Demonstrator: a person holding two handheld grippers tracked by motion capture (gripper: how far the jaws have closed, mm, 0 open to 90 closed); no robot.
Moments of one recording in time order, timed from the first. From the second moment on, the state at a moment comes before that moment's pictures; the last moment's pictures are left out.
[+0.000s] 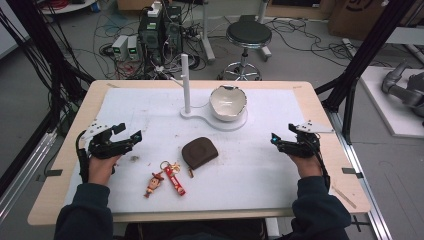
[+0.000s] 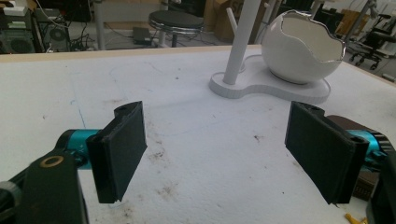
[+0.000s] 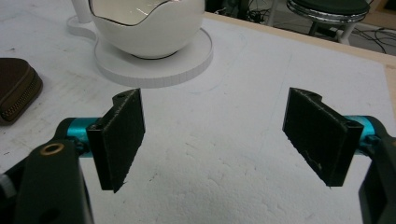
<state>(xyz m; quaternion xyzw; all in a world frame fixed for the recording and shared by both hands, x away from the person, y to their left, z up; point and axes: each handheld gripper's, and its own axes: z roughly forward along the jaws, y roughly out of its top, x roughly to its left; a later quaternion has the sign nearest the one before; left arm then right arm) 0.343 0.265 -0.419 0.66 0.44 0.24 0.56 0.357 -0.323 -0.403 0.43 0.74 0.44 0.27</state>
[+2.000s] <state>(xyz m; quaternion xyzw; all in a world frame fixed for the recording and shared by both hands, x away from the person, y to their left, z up) 0.293 0.205 -0.427 0.80 0.41 0.11 0.42 0.351 -0.317 -0.403 0.42 0.75 0.44 0.26</state>
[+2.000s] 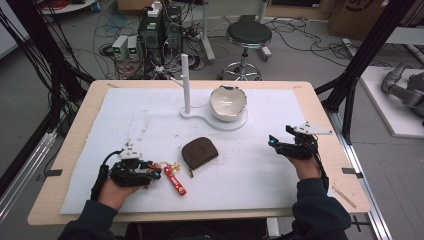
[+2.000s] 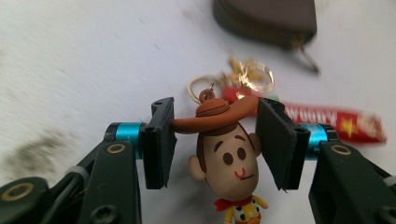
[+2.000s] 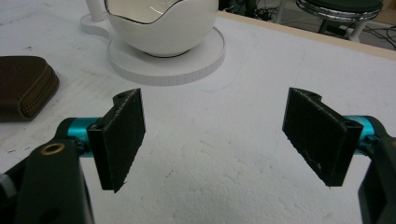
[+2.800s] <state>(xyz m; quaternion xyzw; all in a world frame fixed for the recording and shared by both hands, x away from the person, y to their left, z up) 0.372 0.200 -0.325 0.72 0.36 0.17 0.57 0.356 -0.317 -0.404 0.43 0.75 0.44 0.26</state>
